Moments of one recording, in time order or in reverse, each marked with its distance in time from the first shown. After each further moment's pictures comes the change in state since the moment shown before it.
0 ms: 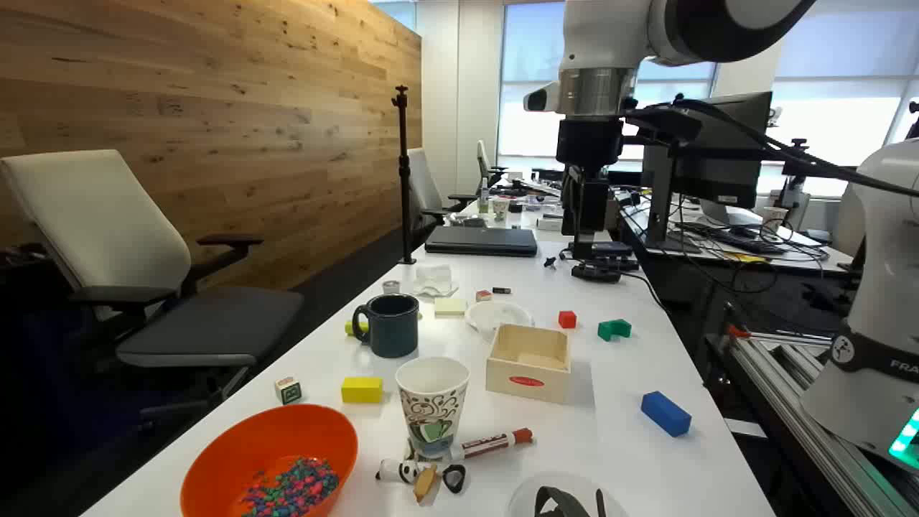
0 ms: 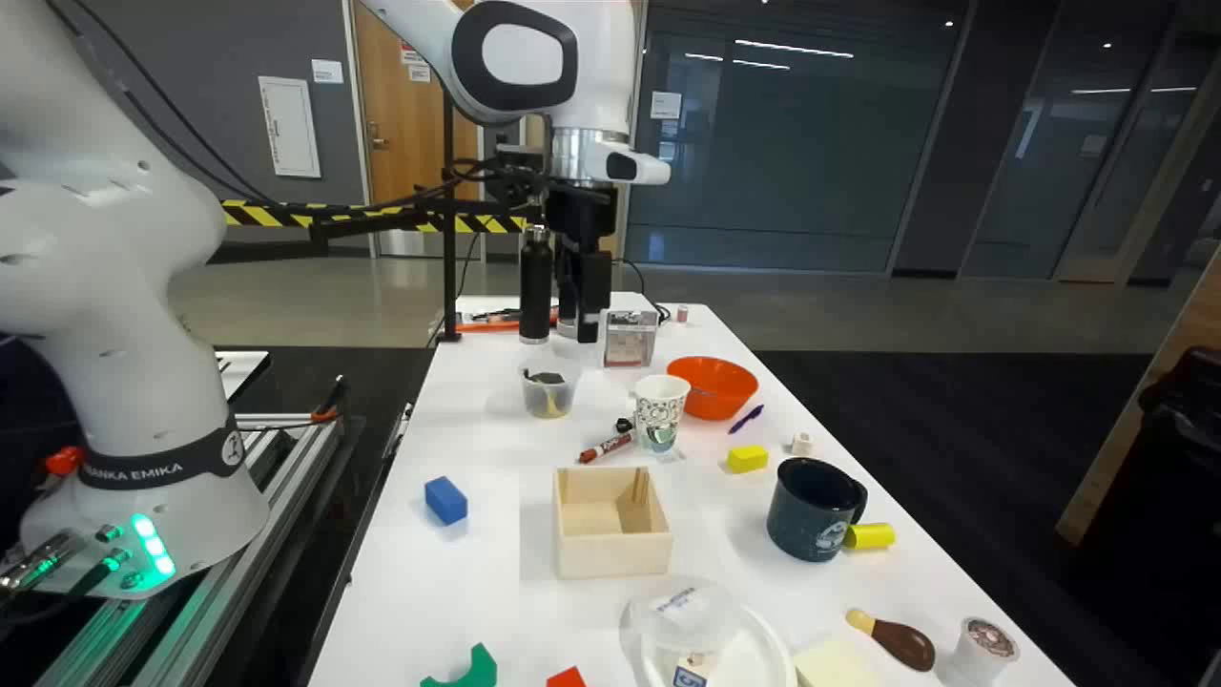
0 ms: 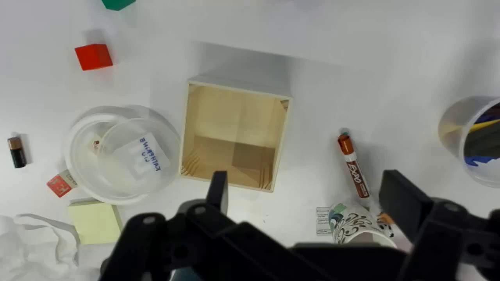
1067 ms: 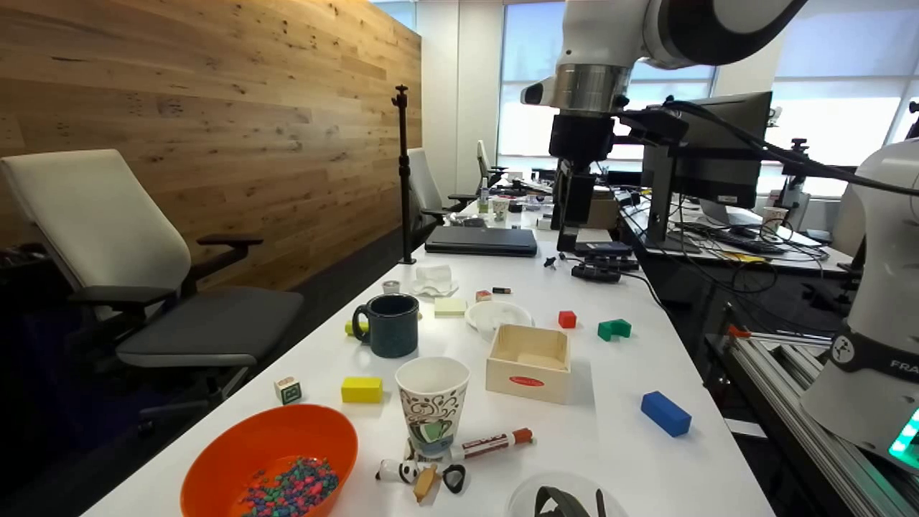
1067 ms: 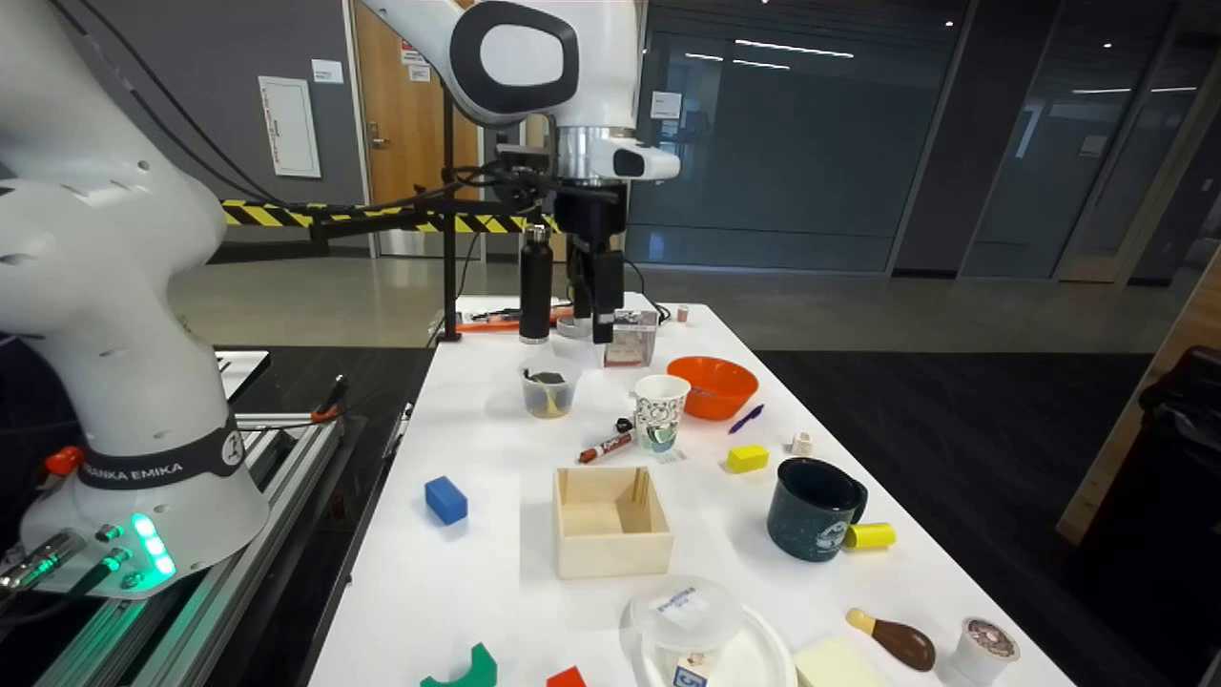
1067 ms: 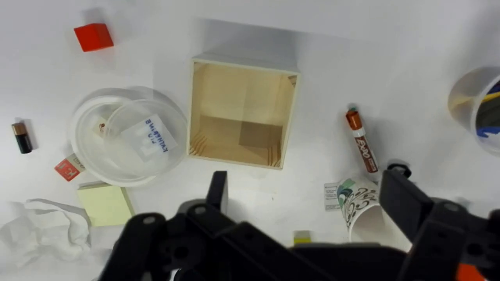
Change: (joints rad) arm -0.003 0.001 -0.032 -0.005 0.000 0.078 0.000
